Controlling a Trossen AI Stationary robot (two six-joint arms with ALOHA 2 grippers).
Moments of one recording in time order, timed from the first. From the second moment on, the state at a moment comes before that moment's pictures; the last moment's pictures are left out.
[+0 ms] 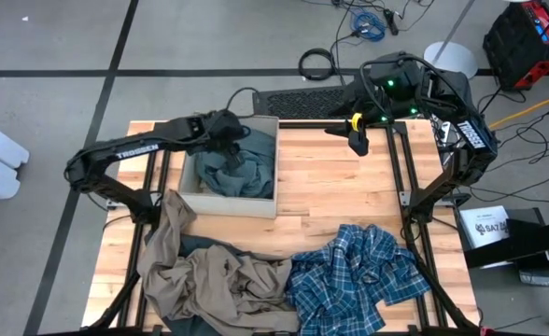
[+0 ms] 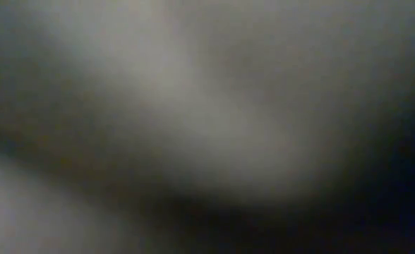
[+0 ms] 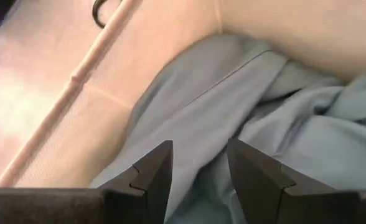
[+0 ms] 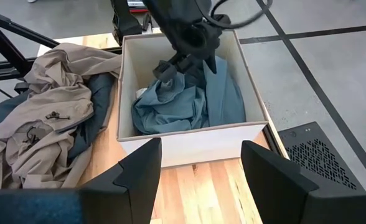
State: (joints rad) left arm 0.42 1.41 1.27 -0.82 -0.28 0.04; right arm -0.31 1.57 2.33 -1.40 -0.10 -0.06
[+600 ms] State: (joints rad) left arm 0.43 1.42 0.87 -0.54 -0.14 0.06; right arm -0.31 1.57 2.33 -1.41 -0.10 -0.07
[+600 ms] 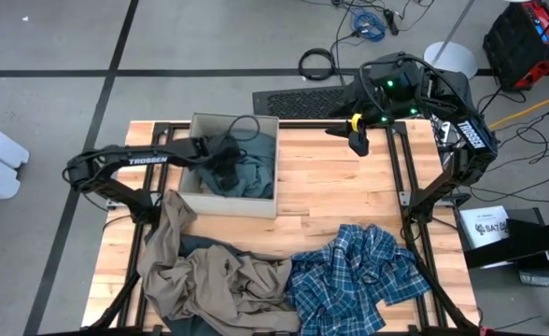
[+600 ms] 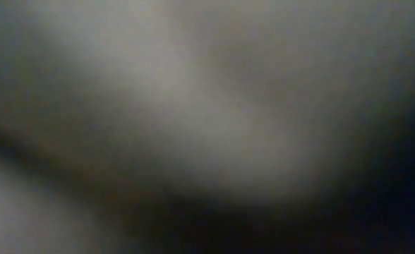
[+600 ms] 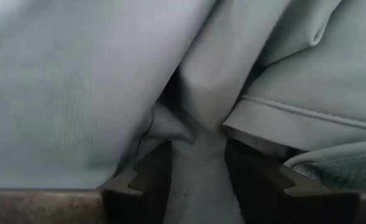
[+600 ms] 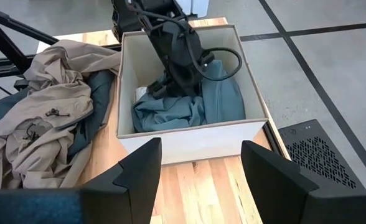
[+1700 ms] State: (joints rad) left arm 0.34 1.17 1.17 -0.71 -0.11 0.08; right arm -0.42 1.55 1.83 -1.37 -0.05 0.02
